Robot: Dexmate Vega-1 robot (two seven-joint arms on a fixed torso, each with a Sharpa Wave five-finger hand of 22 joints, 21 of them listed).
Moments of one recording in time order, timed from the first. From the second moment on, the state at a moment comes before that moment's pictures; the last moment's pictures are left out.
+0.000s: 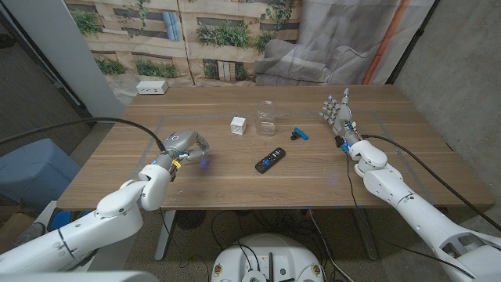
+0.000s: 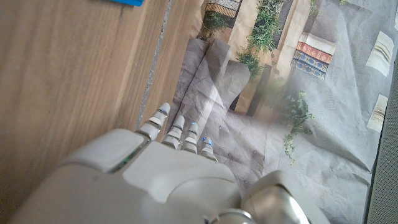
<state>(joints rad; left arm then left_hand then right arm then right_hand) 1.24 1.05 0.42 -2.11 0.53 0.48 0.31 1.00 0.06 0.41 -0.17 0.18 1.02 -0.06 0.19 0.19 1.12 -0.21 0.20 0.20 0.71 -0.07 0.17 0.16 0.48 -0.05 0.20 0.17 -0.84 -0.51 -0.37 -1.30 0.65 0.29 0.03 -0.02 0.06 -0.30 0.18 0.31 -0.10 -0.11 0.21 0.25 -0.02 -0.05 0.26 0.36 -0.05 -0.04 0.23 0.62 0.08 0.09 0.29 0.21</state>
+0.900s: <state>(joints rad) 1.20 1.01 0.47 -2.03 0.53 0.41 0.34 1.00 0.06 0.41 -0.17 0.18 1.02 -0.07 0.19 0.19 1.11 -0.21 0.20 0.20 0.70 -0.07 0.17 0.16 0.48 -0.05 0.20 0.17 -0.84 -0.51 -0.37 -1.30 0.65 0.29 0.03 -0.02 0.06 -0.30 0.18 0.31 -0.10 -0.11 0.21 0.25 -0.02 -0.05 0.26 0.36 -0.05 -0.04 0.23 0.62 0.08 0.09 0.29 0.21</state>
